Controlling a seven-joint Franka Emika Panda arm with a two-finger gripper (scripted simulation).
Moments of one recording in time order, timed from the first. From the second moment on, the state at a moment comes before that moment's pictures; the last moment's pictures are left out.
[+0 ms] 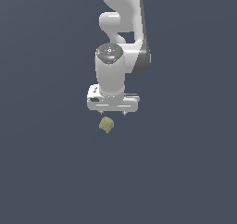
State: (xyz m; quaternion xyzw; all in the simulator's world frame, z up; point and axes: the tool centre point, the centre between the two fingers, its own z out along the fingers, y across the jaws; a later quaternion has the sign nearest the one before) arm -0.006 -0.023 0.165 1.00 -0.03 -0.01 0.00
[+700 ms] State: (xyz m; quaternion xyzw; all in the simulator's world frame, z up) arm 0.007 -0.047 0.188 1.00 -0.03 0.01 0.01
